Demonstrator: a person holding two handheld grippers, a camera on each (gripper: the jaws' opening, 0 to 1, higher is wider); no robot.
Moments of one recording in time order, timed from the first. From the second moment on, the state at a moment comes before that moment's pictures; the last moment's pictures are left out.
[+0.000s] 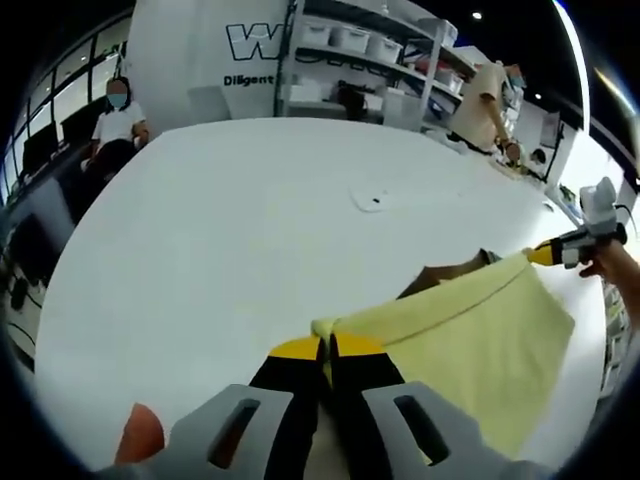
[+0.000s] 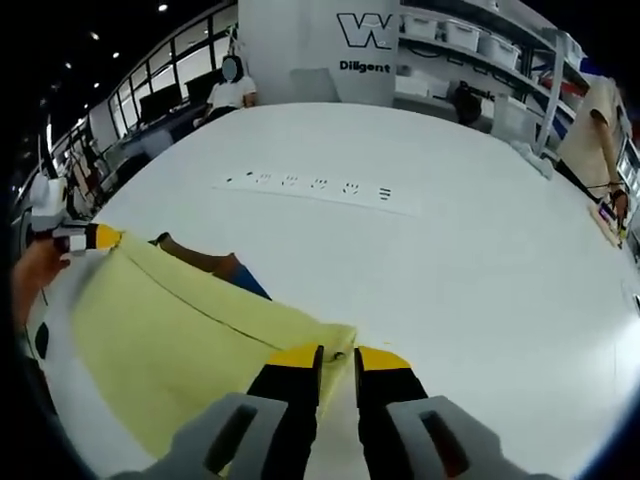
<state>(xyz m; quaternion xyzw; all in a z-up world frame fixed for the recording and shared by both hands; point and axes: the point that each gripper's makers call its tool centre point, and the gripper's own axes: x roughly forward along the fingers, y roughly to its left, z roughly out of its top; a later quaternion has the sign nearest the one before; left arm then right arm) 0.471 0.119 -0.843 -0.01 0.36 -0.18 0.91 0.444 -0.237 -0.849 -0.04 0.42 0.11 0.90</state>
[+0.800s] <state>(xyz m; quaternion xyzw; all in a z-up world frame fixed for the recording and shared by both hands) 0.451 0.111 -0.841 0.00 0.36 -0.18 0.91 0.442 -0.225 -0.845 0.03 0.40 0.10 0.91</state>
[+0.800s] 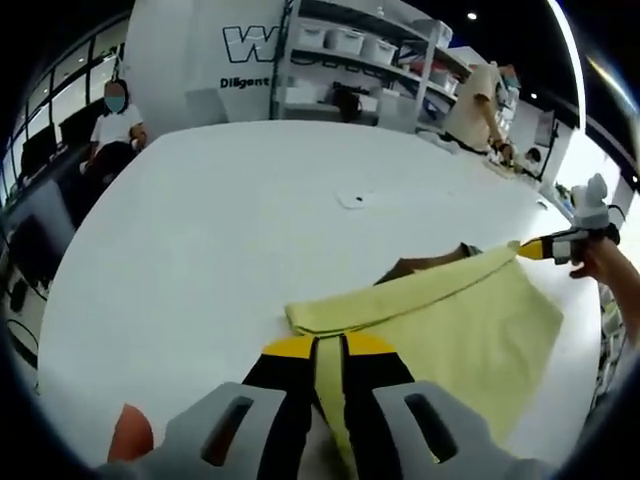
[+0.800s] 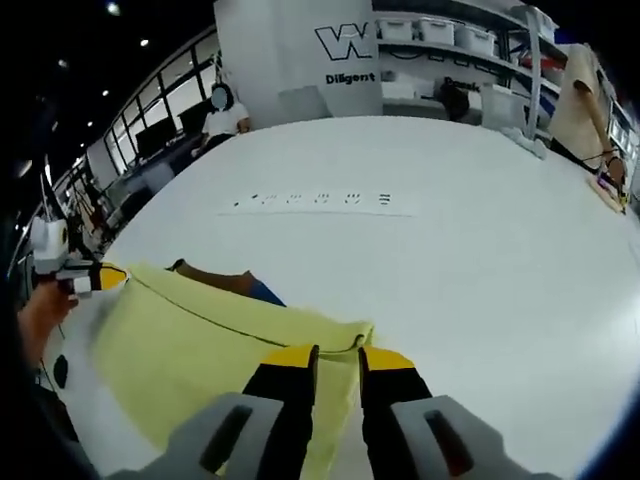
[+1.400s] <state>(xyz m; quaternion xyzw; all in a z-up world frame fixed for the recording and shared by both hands) 0.464 0.125 -0.845 -0.01 0.37 -0.13 0.92 0.444 -0.221 -0.851 0.05 0.41 0.09 0.91</state>
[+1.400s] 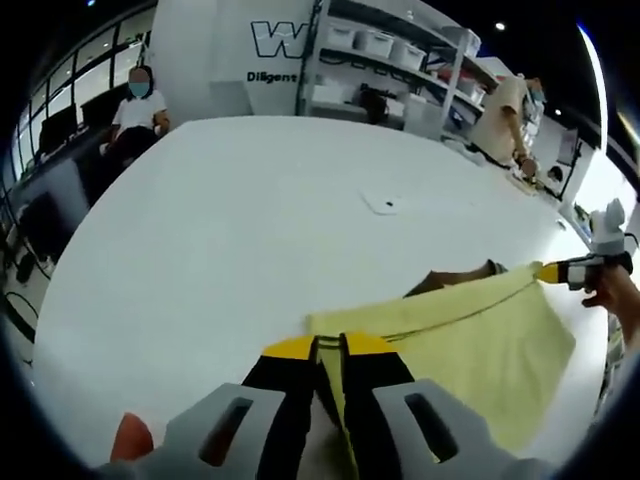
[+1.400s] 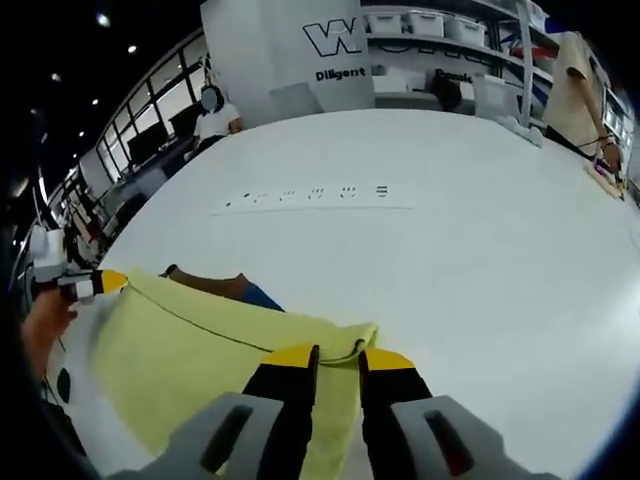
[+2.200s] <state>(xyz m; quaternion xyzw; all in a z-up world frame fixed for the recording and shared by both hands) 0.483 0.115 -0.836 -0.03 0.35 -0.13 0.93 0.451 -0.223 -0.837 0.04 0.39 0.10 0.92</state>
